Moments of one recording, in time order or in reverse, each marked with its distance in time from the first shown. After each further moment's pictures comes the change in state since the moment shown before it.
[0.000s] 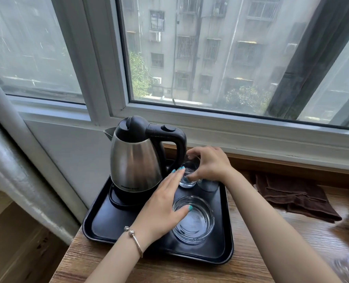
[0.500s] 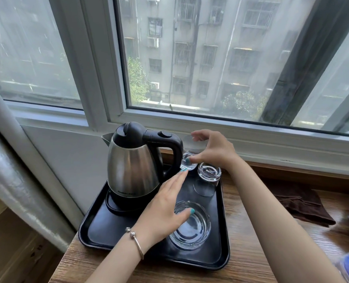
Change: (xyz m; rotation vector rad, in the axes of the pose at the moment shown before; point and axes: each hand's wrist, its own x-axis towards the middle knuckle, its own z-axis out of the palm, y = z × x) left_hand 0.008 0.006 0.002 -0.003 -0.008 0.039; right_hand 0.002 -0.007 -0.053 0.271 0.158 0.084
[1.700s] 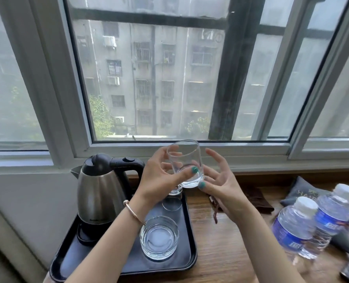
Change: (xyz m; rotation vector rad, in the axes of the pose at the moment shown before) left_hand 0.057 0.122 -0.040 -0.640 0.152 0.059; right_hand -0.169 -0.008 -0.066 1.111 0.125 -0.038
